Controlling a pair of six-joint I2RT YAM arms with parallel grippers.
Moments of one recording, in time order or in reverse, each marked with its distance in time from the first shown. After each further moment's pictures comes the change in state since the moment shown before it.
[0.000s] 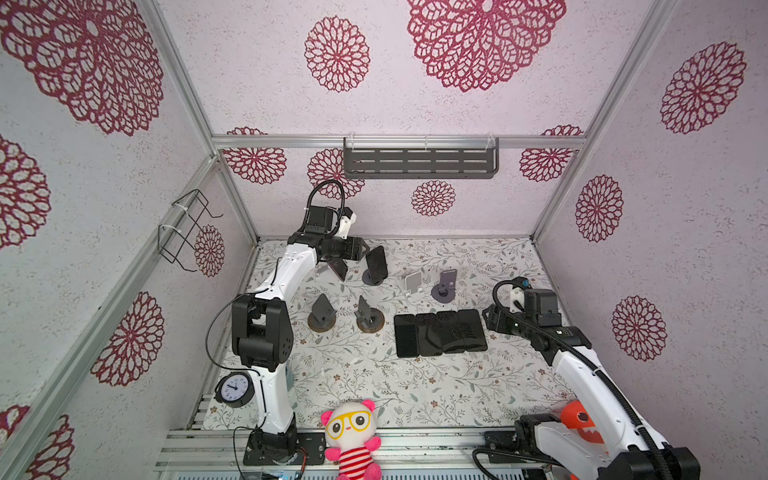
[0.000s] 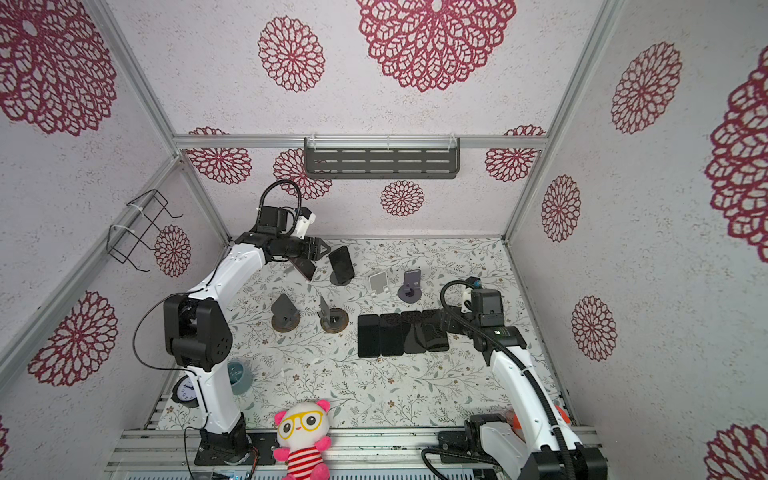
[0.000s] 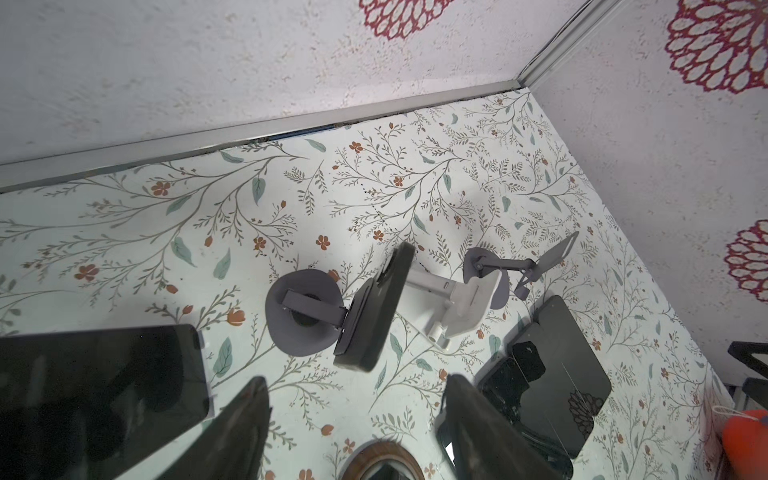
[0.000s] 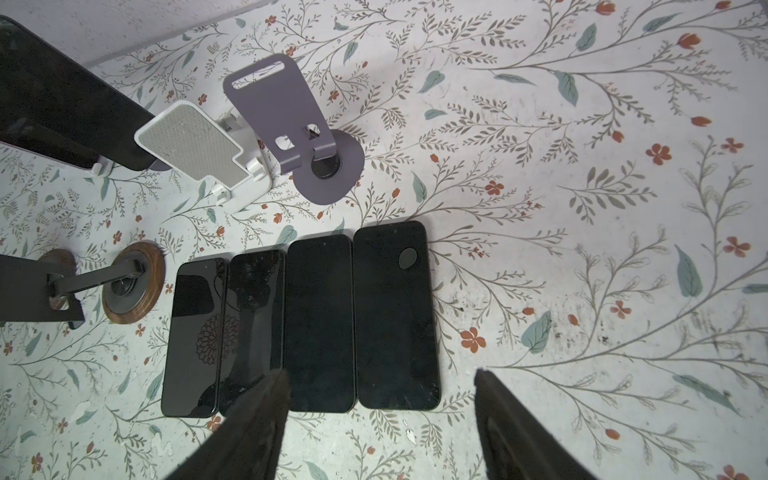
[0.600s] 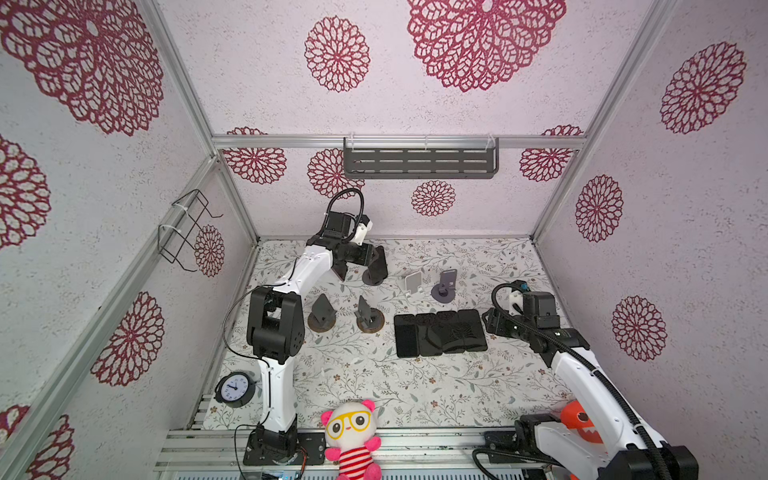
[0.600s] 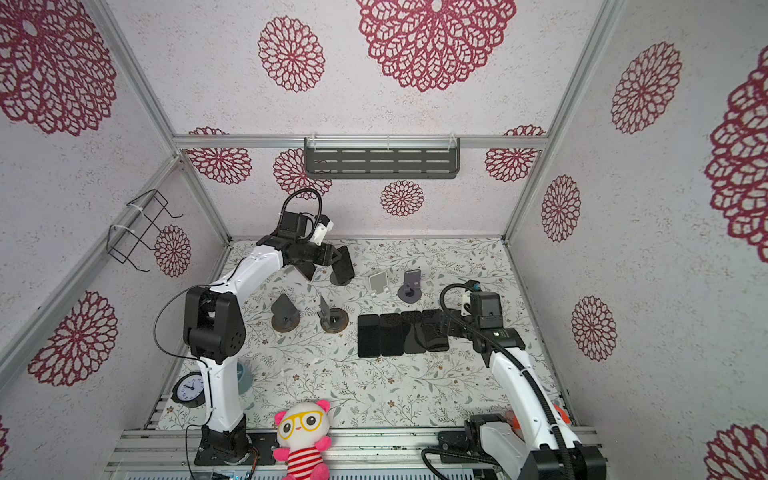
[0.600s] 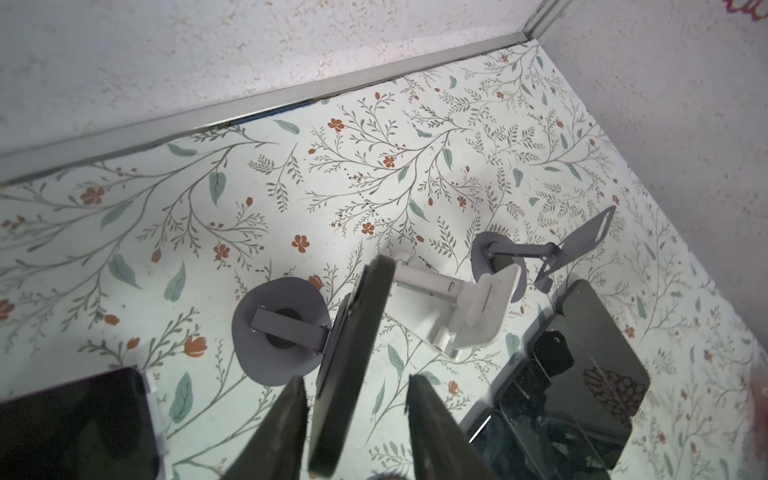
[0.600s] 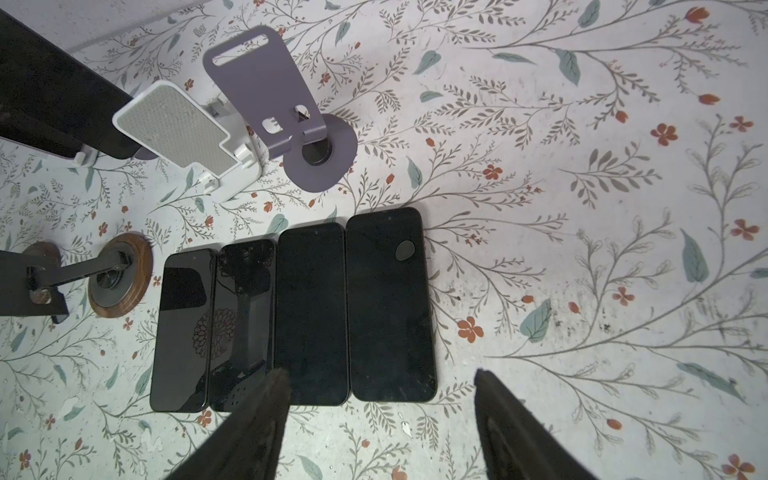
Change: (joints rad) left arm -0.066 0.085 0.034 0.019 -0.049 0.042; right arm 0.000 0.000 -0.016 0.001 0.008 0.000
